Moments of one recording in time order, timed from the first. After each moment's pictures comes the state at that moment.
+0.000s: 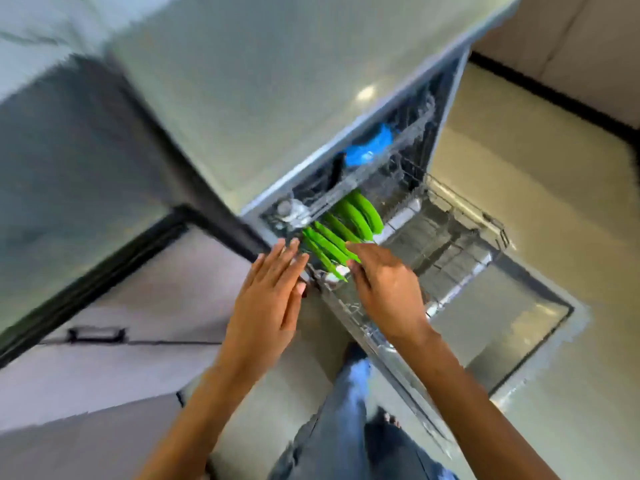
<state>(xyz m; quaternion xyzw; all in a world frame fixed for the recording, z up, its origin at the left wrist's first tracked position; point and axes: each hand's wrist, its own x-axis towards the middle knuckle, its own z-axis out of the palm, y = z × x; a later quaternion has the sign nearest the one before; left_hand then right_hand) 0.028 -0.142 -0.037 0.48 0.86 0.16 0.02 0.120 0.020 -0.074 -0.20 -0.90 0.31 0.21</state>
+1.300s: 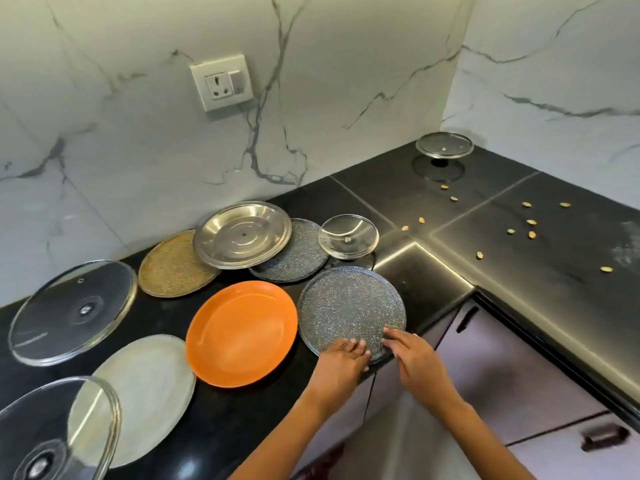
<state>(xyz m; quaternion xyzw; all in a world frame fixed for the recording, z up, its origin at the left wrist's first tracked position) 0.212 -0.727 0.014 -0.13 0.99 0.06 -0.09 0.052 -0.615 0.001 0.61 -0.75 0.24 0.07</state>
